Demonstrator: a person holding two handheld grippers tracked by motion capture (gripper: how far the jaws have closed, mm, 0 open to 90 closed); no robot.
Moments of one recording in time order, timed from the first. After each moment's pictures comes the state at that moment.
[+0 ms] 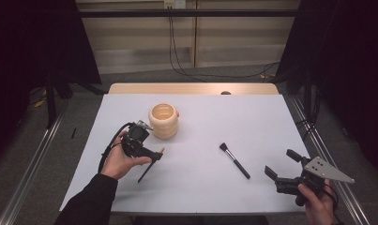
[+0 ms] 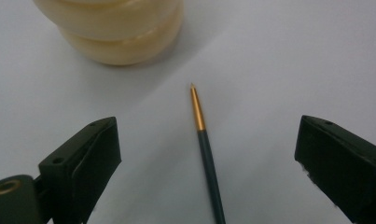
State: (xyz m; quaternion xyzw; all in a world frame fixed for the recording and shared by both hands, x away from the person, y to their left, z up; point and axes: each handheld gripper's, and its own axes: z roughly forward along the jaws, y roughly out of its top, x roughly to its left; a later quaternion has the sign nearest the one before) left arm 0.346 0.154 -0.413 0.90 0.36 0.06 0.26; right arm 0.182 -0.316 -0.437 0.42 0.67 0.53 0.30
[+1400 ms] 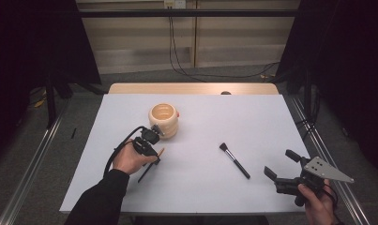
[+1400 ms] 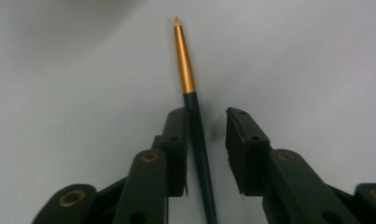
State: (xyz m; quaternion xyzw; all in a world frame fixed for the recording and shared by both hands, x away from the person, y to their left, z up) left arm 0.361 0.125 -0.441 0.91 0.39 -0.01 0.12; right arm 0.183 -0.315 -0.437 0.42 0.67 0.54 0.30
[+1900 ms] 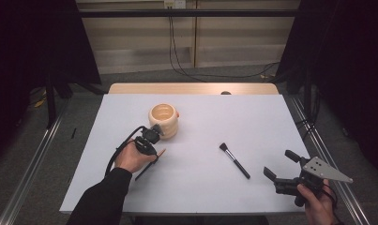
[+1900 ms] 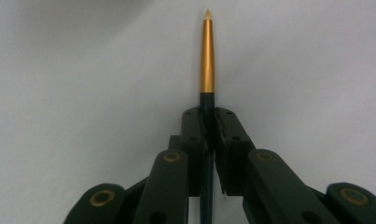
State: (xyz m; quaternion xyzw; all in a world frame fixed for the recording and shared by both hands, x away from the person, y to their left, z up) left arm 0.368 0.122 -0.445 0.91 0.40 -0.01 0.09; right arm 0.183 -0.315 -0.438 0.42 0.67 0.53 0.30
